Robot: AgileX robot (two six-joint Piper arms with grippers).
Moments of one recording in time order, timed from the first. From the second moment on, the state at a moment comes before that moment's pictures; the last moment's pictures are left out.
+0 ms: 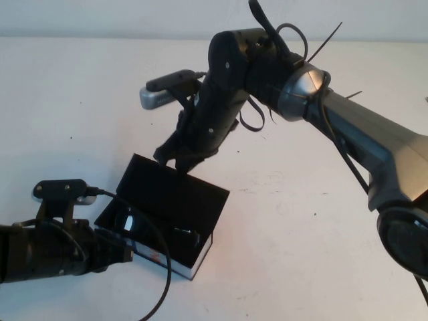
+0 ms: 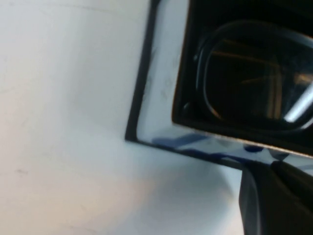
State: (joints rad) right arm 0.66 2.32 -2.23 0.30 1.22 -0.18; left arm -0.28 1.55 -0.49 -1.72 0.33 1.56
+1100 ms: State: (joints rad) right arm 0.61 2.28 -2.20 0.22 1.23 -0.16; left arm -0.28 1.55 -0.49 -1.58 0.57 1.49
